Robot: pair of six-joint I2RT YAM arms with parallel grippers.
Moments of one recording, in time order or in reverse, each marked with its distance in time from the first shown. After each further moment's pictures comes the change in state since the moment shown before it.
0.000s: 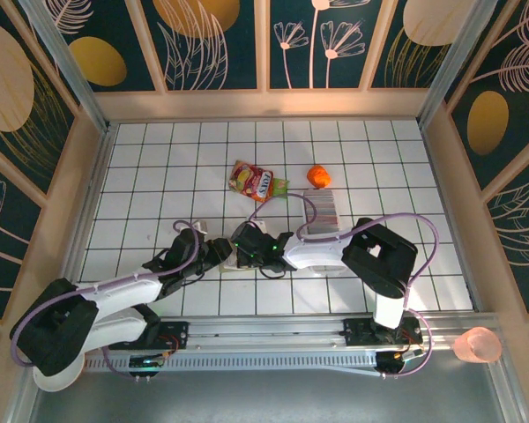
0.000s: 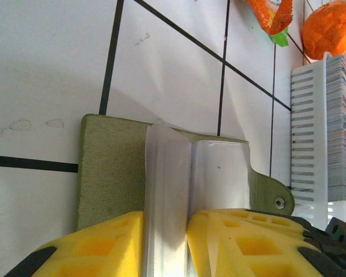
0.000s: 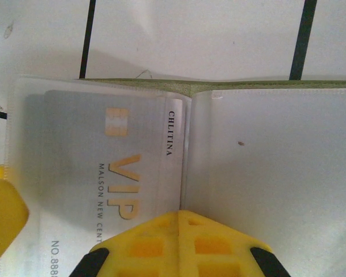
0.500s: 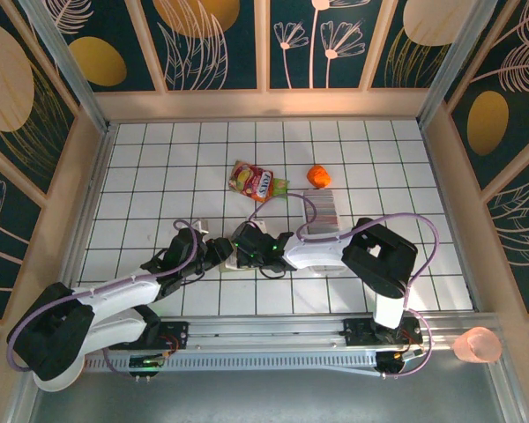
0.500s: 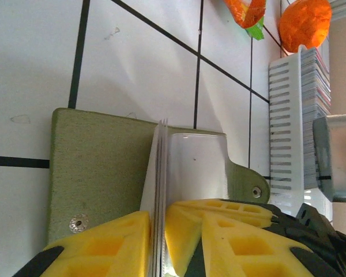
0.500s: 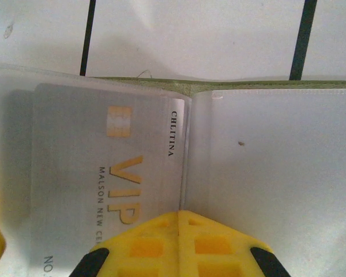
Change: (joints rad) left arm 0.000 -0.026 0.001 0.013 0.046 0.001; right arm 0.000 0.000 0.000 0.000 0.000 0.000
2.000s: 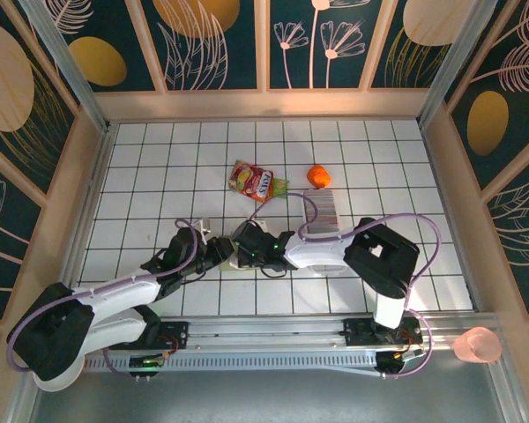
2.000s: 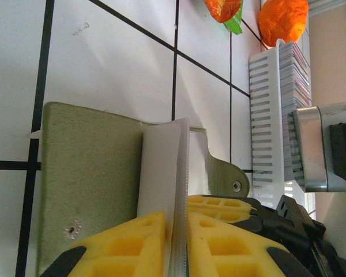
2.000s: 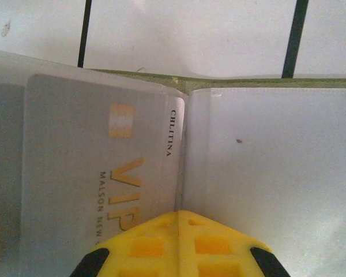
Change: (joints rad) left arm 0.000 -0.002 0.000 0.035 0.038 -0.001; right arm -0.006 -0.016 0.000 -0.023 -0.014 -0.001
